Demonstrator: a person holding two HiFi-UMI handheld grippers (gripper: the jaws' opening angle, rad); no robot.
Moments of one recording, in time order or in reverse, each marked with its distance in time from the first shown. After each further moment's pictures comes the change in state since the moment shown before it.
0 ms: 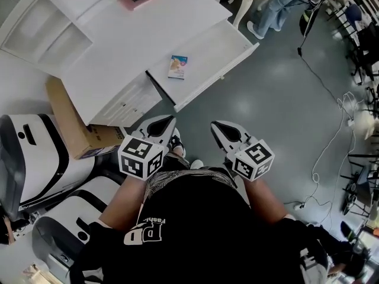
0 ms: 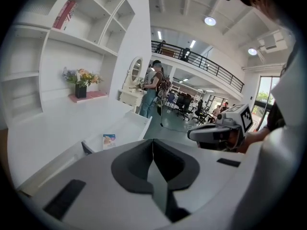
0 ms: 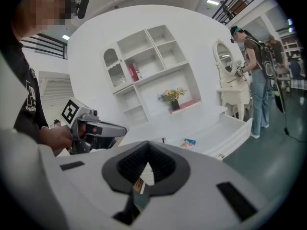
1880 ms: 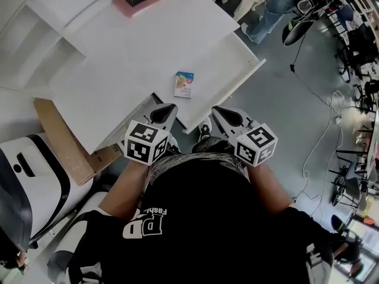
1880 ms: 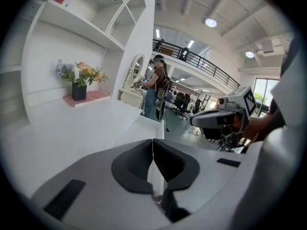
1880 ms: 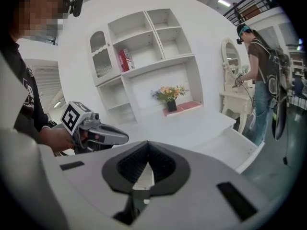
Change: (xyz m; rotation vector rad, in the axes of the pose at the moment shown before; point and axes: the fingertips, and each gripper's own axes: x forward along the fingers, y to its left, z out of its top) left arm 0.071 0.160 0.064 0.018 0.025 -0.066; right arm 0.157 -0.056 0.093 -0.069 0.091 -0.082
